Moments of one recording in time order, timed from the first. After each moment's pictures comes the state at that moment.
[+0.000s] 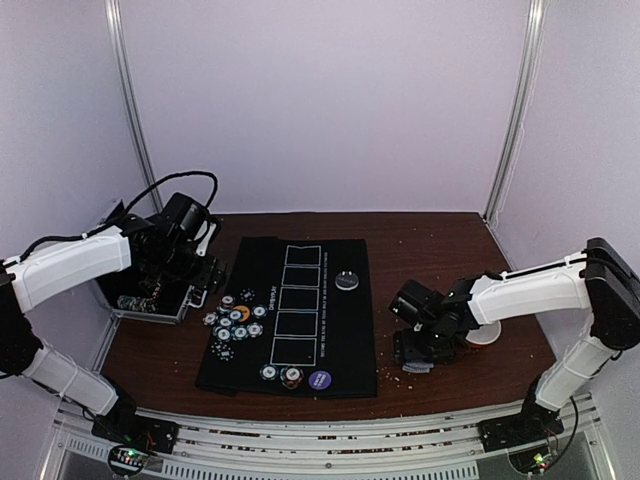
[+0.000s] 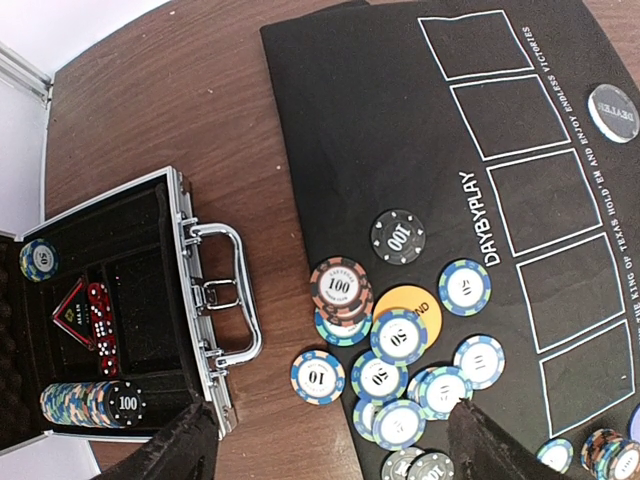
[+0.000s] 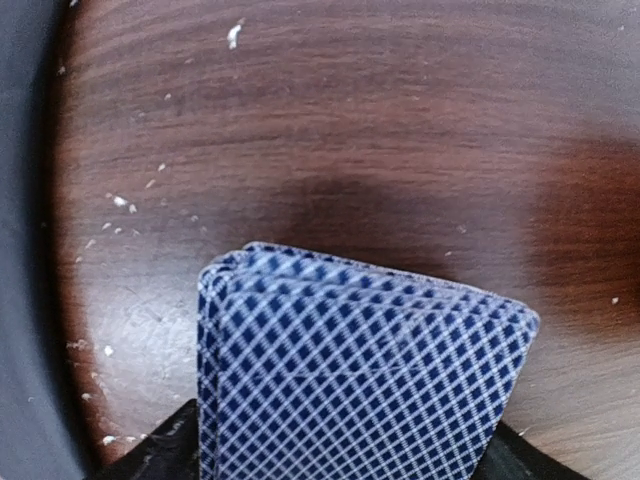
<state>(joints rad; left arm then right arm) -0.54 1.37 1.09 -0.70 -0.22 -0.16 0.89 1.57 0.83 -0.62 0.19 0.89</state>
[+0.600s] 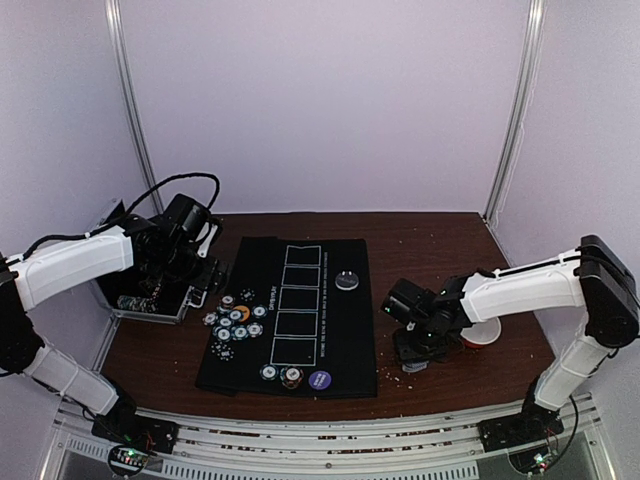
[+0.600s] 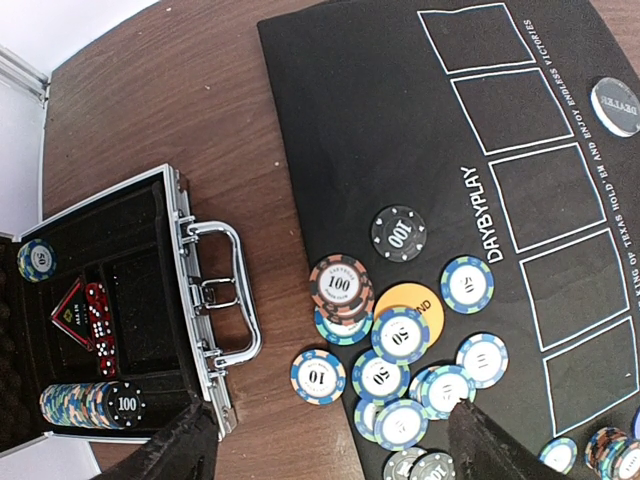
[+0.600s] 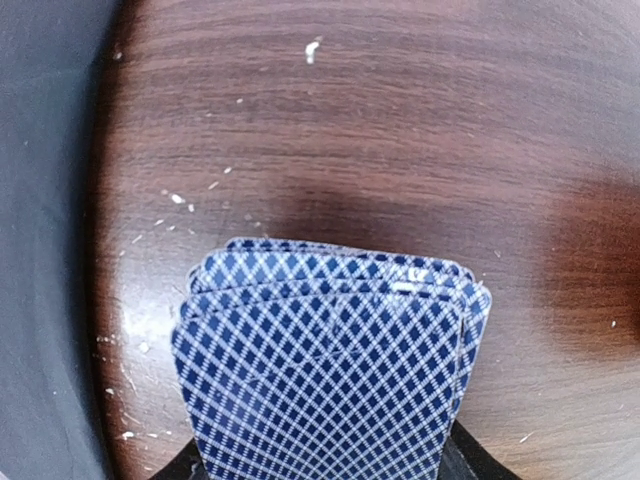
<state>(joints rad) -0.54 1.39 1.09 -0.70 -0.22 -0.15 0.92 1.61 0.88 -0.65 0.20 0.82</state>
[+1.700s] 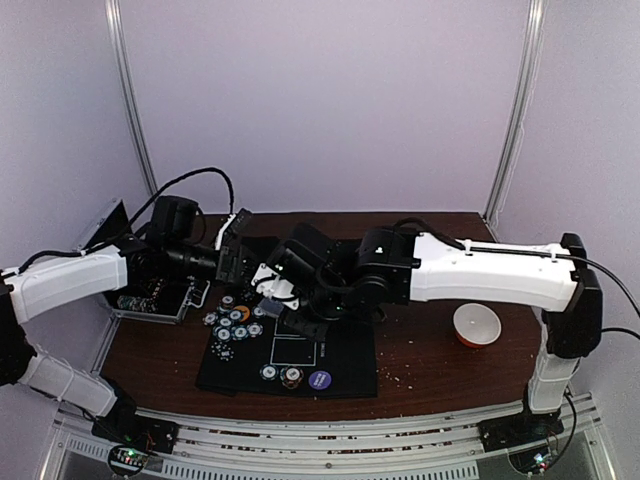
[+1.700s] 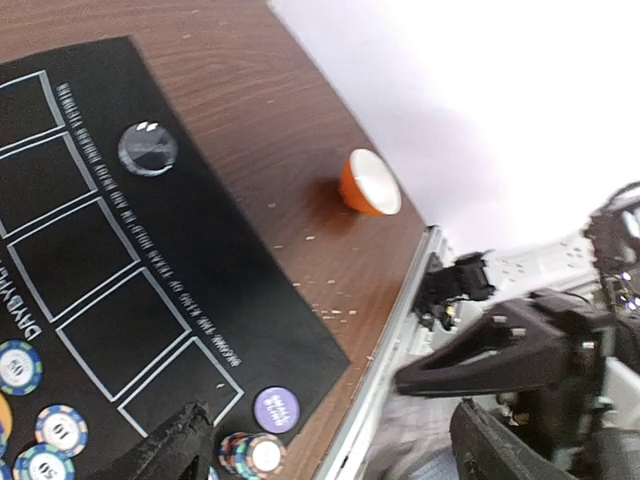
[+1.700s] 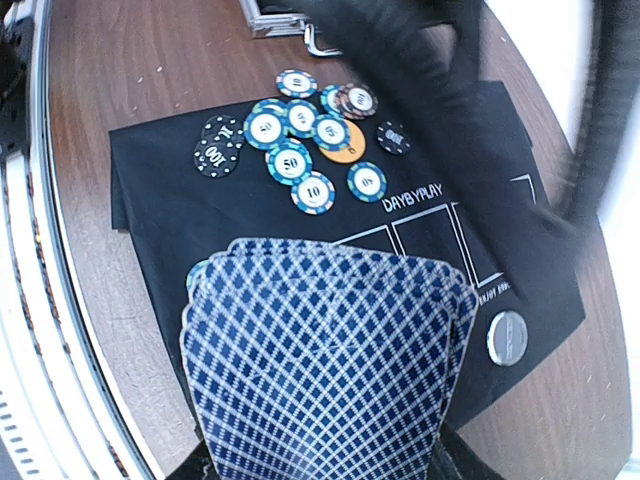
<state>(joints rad) -0.54 1.32 0.93 -0.20 0.77 -0.45 1.26 1.87 1.78 -0.83 0.32 -0.09</state>
